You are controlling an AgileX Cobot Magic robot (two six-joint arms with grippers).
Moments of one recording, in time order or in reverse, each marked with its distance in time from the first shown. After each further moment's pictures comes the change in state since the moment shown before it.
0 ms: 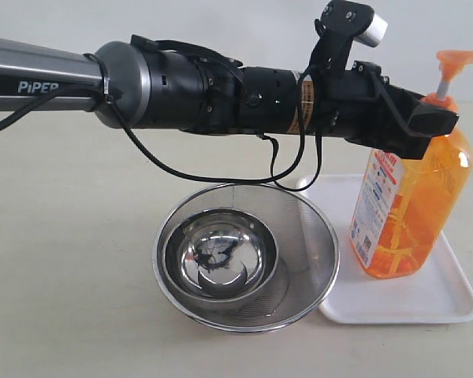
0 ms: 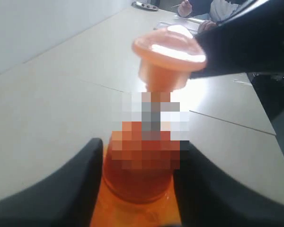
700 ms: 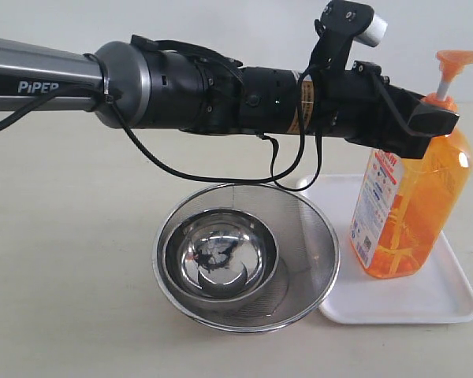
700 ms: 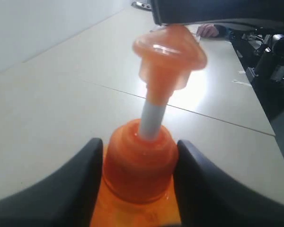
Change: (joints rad) left arm 0.000 0.000 0.000 0.000 0.000 -0.007; right arm 0.000 0.067 -0.123 0.002 -0.044 -0.049
